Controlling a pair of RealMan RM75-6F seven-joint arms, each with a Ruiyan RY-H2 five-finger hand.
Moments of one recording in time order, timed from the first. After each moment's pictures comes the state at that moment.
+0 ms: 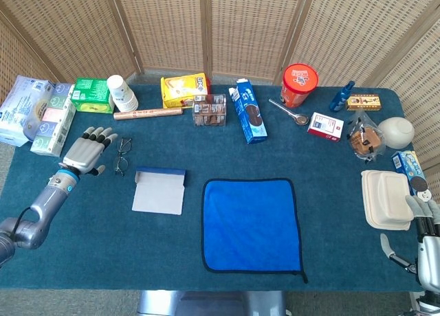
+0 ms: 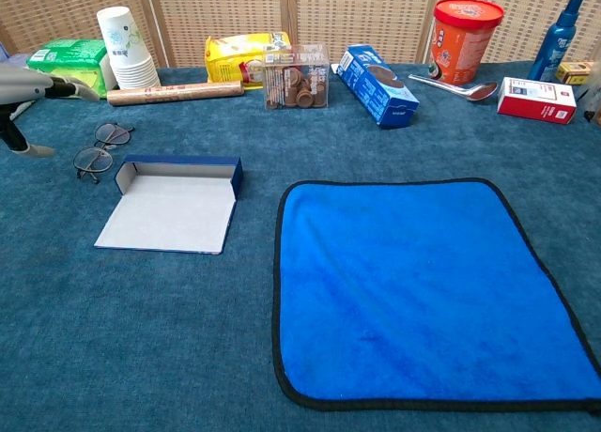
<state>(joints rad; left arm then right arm) -0.73 -1.42 -0.11 -1.00 1.29 0.67 0.05 -0.10 -1.19 0.10 -1.65 -1.55 1.70 0.03</state>
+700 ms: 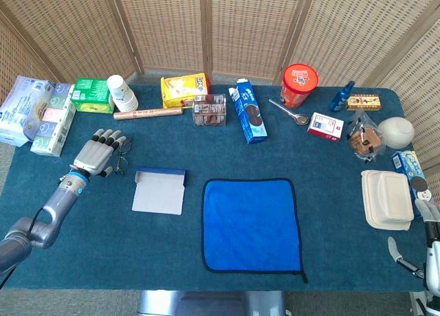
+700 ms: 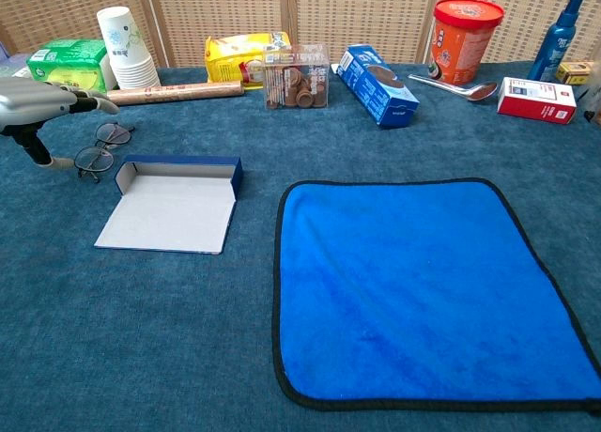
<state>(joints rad) -0.75 -1.55 -0.07 -0.84 1.36 0.71 0.02 -0.12 -1.18 0.09 -1.64 -1.54 1.73 0.06</state>
